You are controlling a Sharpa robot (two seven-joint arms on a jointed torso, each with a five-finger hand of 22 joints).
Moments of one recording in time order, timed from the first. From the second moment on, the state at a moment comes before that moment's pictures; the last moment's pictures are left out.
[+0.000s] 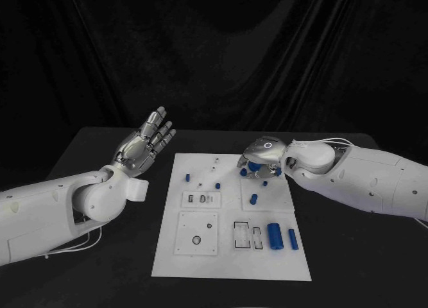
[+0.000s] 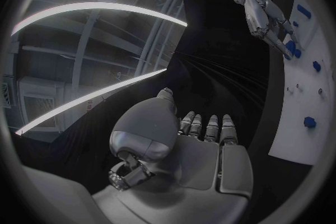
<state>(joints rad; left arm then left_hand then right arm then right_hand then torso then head) 1.25 -0.93 -0.21 1.49 0.17 0.06 0.68 1.13 0.28 -0.25 0.29 0.38 0.07 -0.09 0.02 0.02 0.00 -0.15 0.00 0.00 0.00 -0.01 0.00 0.00 0.10 0.00 0.03 0.00 0.00 1.30 -0.59 -0.21 1.18 -1.89 -0.27 0.15 1.29 -0.04 0.19 -0.06 0.29 0.86 0.10 0.07 0.15 0.91 0.05 0.16 0.12 1.47 -0.06 1.14 0.95 0.16 1.30 0.05 1.08 0.90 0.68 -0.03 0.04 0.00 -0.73</state>
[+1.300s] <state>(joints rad) 1.25 -0.92 -0.21 1.49 0.17 0.07 0.67 1.15 0.28 -0.24 0.29 0.41 0.07 -0.08 0.03 0.02 0.00 -0.14 0.00 0.00 0.00 -0.01 0.00 0.00 0.12 0.00 0.04 0.00 0.00 1.28 -0.55 -0.21 1.11 -1.89 -0.33 0.19 1.33 -0.05 0.35 -0.03 0.23 0.98 0.08 0.09 0.16 1.07 0.03 0.13 0.09 1.47 -0.06 1.15 0.96 0.15 1.29 0.05 1.11 0.97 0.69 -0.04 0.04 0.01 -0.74</state>
